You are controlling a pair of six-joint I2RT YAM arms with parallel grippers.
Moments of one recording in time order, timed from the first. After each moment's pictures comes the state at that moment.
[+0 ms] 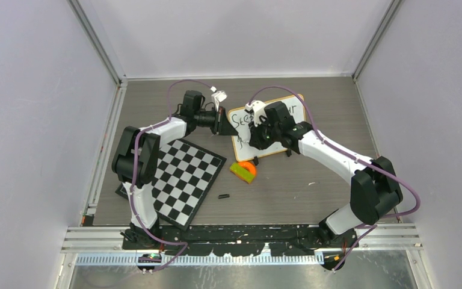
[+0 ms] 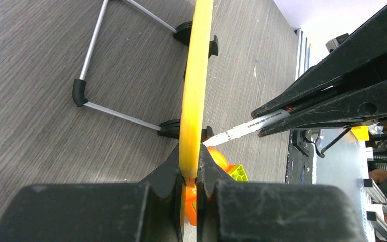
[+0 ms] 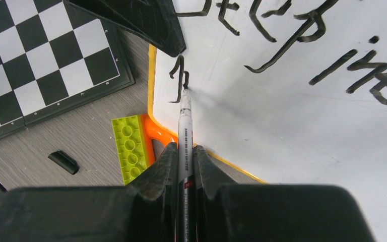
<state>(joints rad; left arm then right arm) -0.36 1.93 1.24 0.10 1.01 -0.20 0.57 1.51 1.10 -0.34 -0.21 -0.03</state>
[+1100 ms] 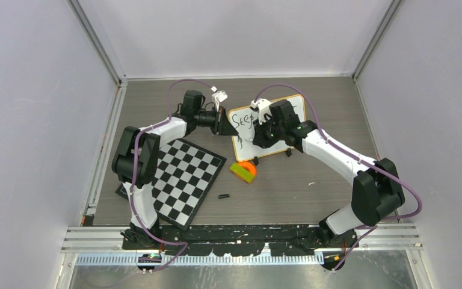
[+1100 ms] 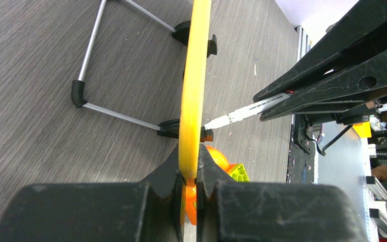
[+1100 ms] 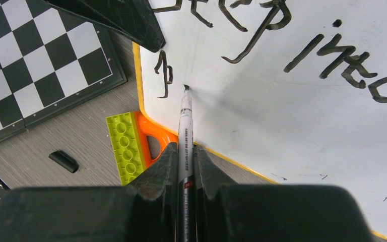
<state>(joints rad) -0.36 1.93 1.25 0.09 1.01 -0.18 0.53 1.49 1.09 -0.36 -0.24 -0.01</state>
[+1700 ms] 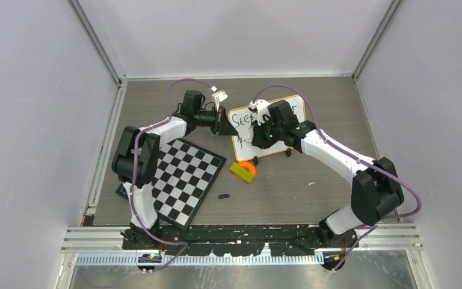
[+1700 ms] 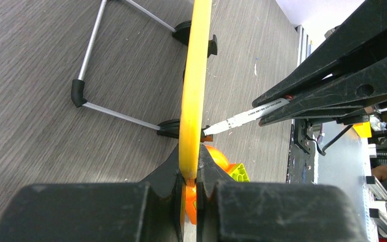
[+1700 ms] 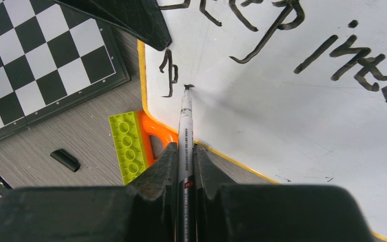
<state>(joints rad) -0.36 1.93 1.25 0.08 1.01 -0.18 0.54 1.50 1.10 -0.36 -0.24 -0.01</state>
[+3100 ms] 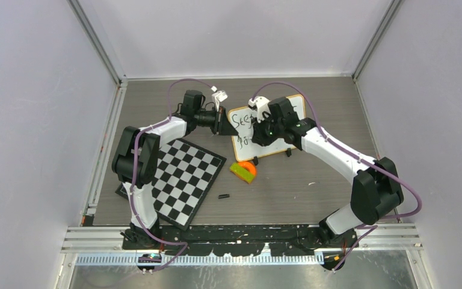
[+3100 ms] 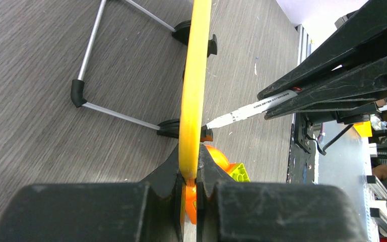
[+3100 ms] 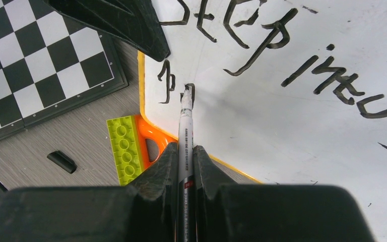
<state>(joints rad) -0.37 1.93 1.25 0.07 1.01 -0.17 0.53 1.51 1.14 -0.38 -0.23 -0.04</state>
